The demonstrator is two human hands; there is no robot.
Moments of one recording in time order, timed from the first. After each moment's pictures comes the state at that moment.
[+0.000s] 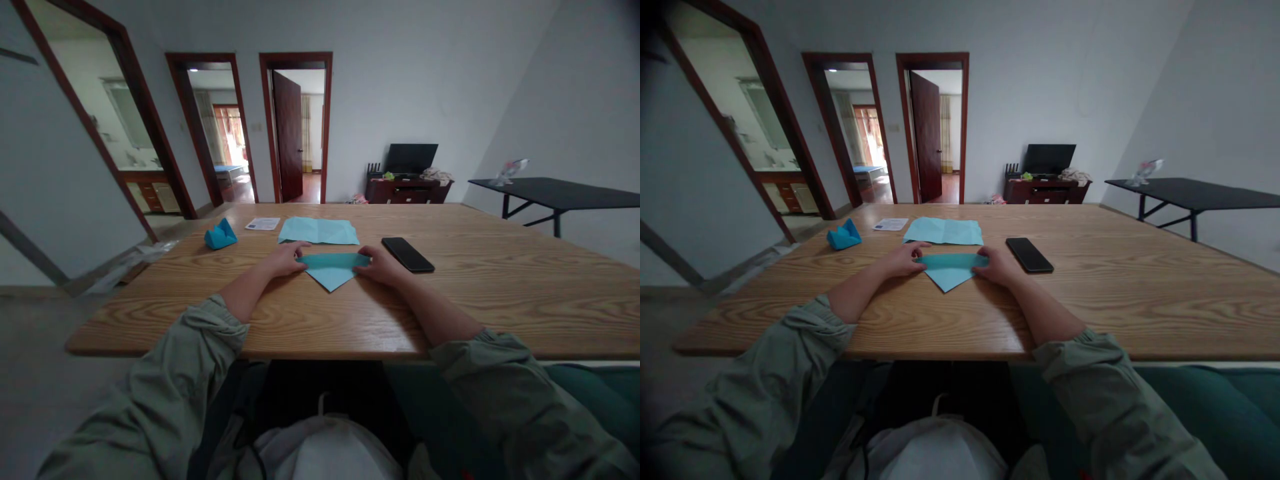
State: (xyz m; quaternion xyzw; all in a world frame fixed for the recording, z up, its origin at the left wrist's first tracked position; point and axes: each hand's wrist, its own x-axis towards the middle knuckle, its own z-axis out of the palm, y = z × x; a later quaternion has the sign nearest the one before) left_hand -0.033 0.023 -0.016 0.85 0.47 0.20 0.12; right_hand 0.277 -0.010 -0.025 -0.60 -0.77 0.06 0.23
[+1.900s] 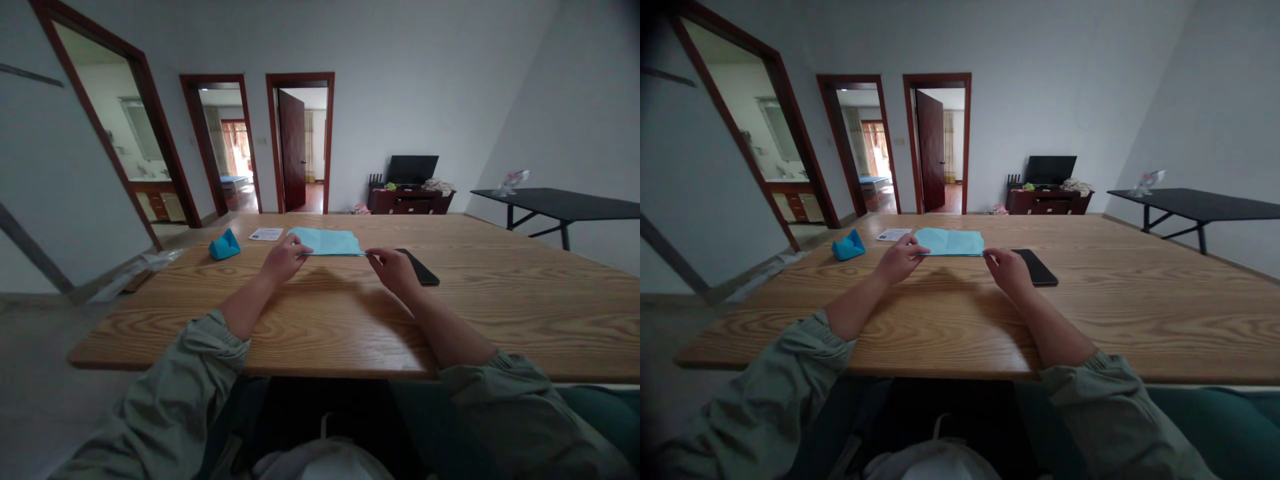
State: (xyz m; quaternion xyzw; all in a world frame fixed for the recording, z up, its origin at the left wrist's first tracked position) left_hand -0.030 0.004 0.011 0.83 0.39 0.39 -0.05; right_hand 0.268 -0.030 0.003 -0.56 -0.73 -0.09 0.39
